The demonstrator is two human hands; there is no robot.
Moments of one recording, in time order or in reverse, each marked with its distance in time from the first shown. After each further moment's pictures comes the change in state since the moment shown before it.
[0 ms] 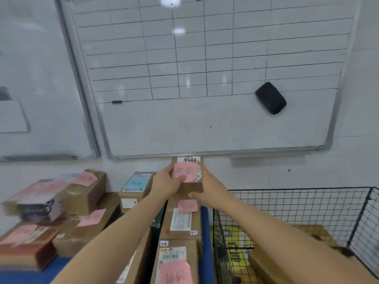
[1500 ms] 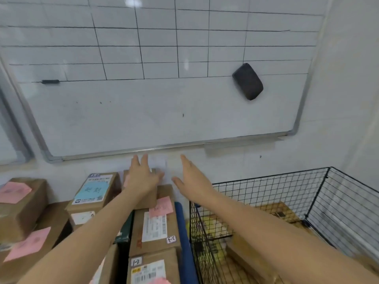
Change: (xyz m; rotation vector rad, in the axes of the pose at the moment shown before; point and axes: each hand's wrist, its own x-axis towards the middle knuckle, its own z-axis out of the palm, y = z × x) left_hand 0.082 -0.030 0.040 0.158 -0.114 0.111; right_hand 0.041 0.026 0.007 -0.126 0.131 0.067
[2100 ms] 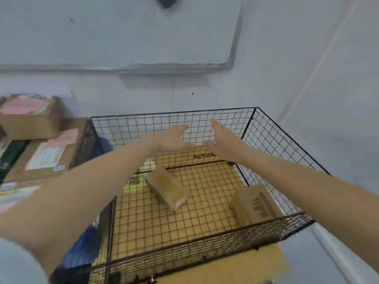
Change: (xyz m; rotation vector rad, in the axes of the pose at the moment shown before) left_hand -0.091 0.214 0.234 0.065 -0.699 0.205; right_hand -0.151 0.268 -0.172 -0.232 -0.208 0.245
